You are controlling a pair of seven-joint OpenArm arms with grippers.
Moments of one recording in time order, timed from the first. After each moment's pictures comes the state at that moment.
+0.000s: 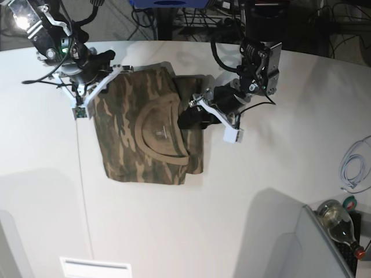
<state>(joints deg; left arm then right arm) -1.0 -0.2 -7.8 51.8 -27.0 -38.0 23.0 -18.0 25.5 -27.0 107.7 26.2 -26.7 -45.7</state>
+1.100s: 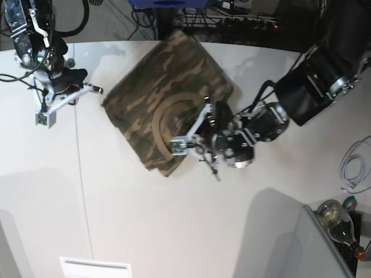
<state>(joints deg) -30.3 -17.1 62.4 57.3 -6.0 -32.8 30.6 -22.6 20.0 -9.5 107.9 26.4 -26.7 -45.4</state>
